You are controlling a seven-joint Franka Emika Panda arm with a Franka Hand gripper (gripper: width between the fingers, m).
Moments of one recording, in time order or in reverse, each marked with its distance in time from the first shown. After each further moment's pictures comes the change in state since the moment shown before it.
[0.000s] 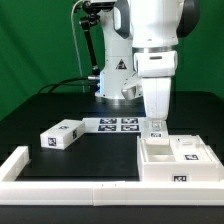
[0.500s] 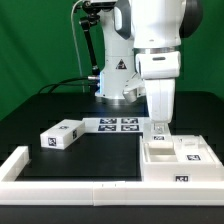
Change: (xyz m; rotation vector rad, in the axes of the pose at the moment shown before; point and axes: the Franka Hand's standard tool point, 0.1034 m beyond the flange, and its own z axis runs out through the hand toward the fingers) arm 0.003 0.009 0.000 0.000 0.001 -0.011
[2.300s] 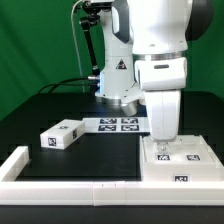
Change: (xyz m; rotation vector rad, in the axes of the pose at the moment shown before) arm 0.001 0.088 0.000 -0.009 0.017 0.057
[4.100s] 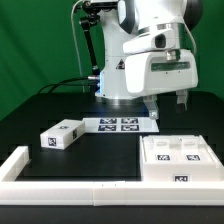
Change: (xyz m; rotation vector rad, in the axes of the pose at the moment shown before) arm 0.017 -0.083 -0.033 -0.176 0.137 0.736
